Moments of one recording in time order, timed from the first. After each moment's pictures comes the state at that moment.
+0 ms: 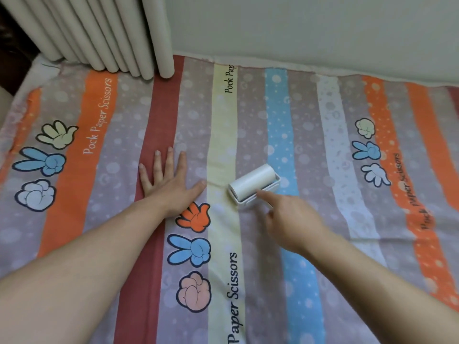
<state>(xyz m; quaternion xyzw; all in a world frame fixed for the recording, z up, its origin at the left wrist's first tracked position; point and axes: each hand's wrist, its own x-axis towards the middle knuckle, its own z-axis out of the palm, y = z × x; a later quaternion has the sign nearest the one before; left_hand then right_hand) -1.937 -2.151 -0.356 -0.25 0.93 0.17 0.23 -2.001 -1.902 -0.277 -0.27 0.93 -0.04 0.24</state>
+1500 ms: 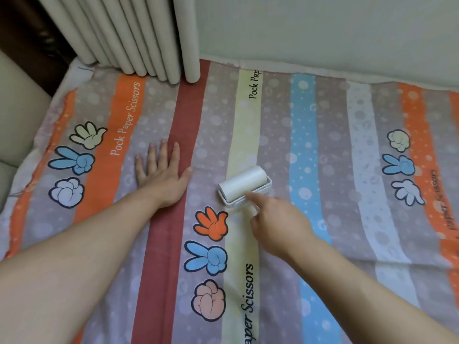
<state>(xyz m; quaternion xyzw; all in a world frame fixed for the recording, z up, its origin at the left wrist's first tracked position) -1.935 -2.209 -0.356 -0.31 0.92 0.11 0.21 -1.992 -1.957 -0.280 -0.29 0.92 -0.07 0.26</state>
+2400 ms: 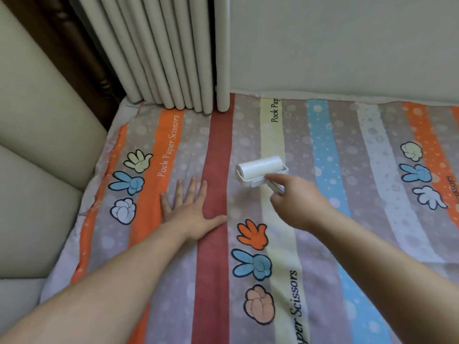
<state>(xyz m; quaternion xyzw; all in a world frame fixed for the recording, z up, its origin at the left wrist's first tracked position) -1.871 -2.223 -0.335 -0.25 0.92 0.14 0.25 -1.983 -2.019 -0.217 -0.23 0.93 -0.17 0.23</state>
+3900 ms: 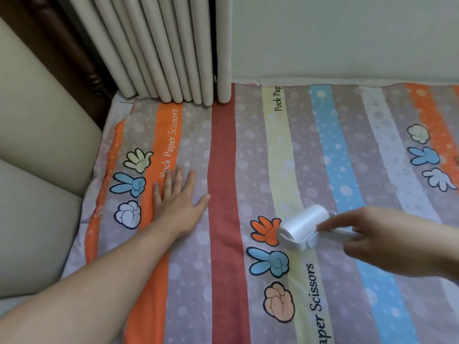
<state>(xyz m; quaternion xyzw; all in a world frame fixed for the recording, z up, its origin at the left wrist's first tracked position) -1.862 -2.271 -0.353 -0.26 0.94 0.13 0.16 -1.957 -1.956 -0.162 -0.22 0.89 0.02 0.39</state>
